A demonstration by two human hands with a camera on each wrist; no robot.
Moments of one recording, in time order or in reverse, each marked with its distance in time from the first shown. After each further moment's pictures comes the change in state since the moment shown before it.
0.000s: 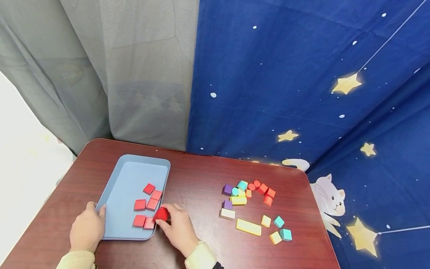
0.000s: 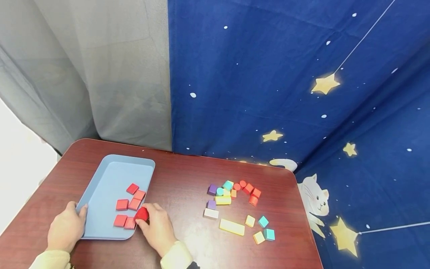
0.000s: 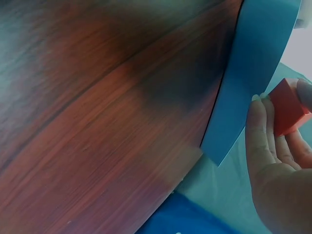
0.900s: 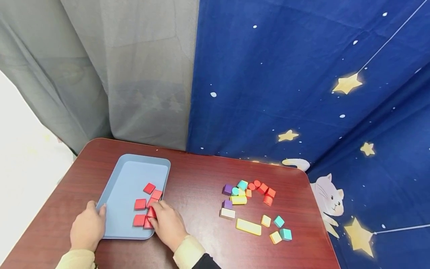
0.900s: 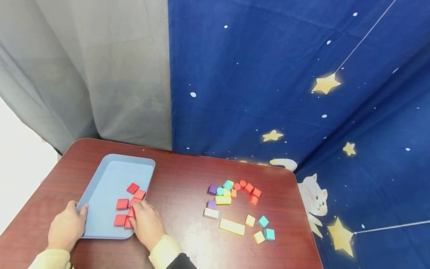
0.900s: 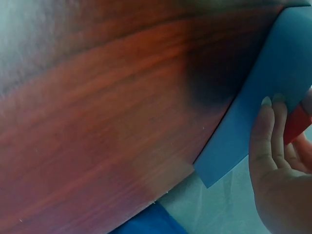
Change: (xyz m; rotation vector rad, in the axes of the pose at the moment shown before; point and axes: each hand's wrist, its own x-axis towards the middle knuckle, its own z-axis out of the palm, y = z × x) left_hand 0.001 0.000 0.001 0.017 -0.009 -0.001; right_hand 0.017 -0.006 0.024 -0.410 -0.030 -0.234
